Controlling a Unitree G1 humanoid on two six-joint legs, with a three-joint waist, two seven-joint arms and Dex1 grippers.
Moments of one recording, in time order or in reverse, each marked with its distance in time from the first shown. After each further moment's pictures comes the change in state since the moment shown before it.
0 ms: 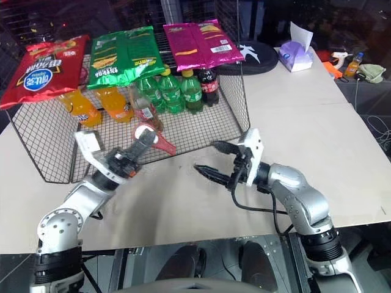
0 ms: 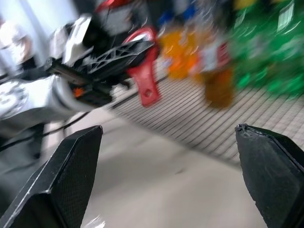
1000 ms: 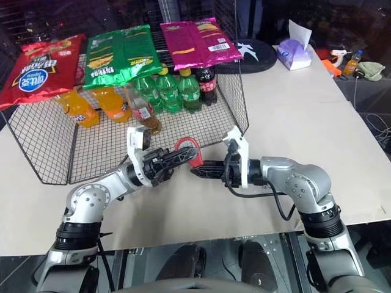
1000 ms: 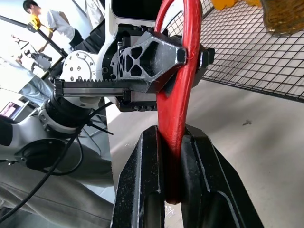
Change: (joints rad) left arm -0.204 -0.012 -0.198 0.142 0.197 0.098 -0.317; right arm -0.160 0.013 -0.024 0.027 0.233 0.429 -0.043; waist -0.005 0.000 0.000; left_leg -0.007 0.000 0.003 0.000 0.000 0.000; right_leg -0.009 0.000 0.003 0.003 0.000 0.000
